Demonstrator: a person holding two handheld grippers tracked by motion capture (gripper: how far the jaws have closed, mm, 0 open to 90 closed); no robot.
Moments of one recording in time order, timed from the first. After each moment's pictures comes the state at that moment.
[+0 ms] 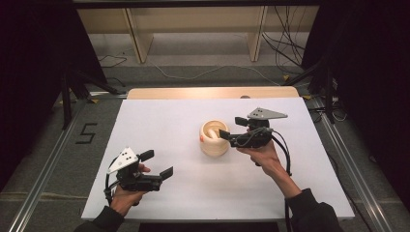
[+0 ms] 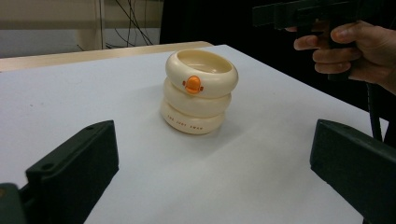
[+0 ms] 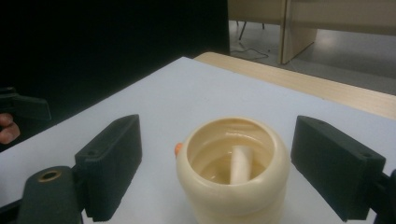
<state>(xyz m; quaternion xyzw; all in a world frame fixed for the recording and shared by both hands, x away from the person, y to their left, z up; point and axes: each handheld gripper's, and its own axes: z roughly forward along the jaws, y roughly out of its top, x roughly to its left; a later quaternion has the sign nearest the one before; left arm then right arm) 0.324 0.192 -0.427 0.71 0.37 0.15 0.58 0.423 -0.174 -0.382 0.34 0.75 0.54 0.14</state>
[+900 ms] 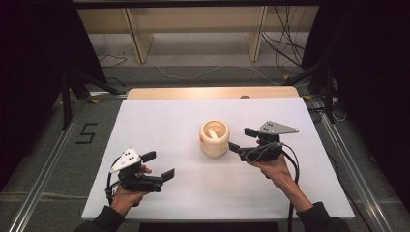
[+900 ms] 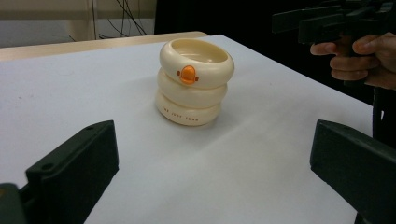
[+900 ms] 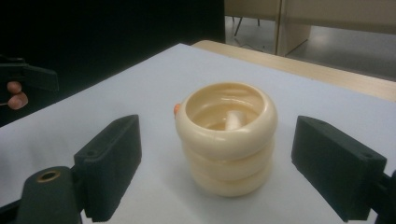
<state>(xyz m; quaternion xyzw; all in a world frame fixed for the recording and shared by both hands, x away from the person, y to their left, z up) 0.326 0.189 -0.430 0.72 0.37 0.14 0.57 0.392 -0.200 -0.399 0.34 0.76 0.53 0.15</state>
